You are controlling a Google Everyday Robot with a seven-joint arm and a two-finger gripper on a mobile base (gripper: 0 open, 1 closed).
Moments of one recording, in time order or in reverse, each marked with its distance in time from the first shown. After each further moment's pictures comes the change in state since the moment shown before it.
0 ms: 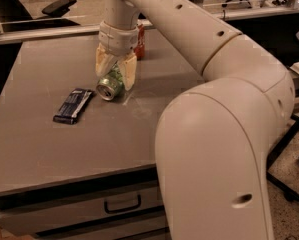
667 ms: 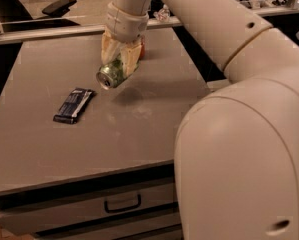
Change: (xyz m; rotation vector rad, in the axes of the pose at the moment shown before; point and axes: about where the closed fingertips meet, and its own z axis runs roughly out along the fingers) arm -0.007 0.005 -0.044 0.108 0.009 0.066
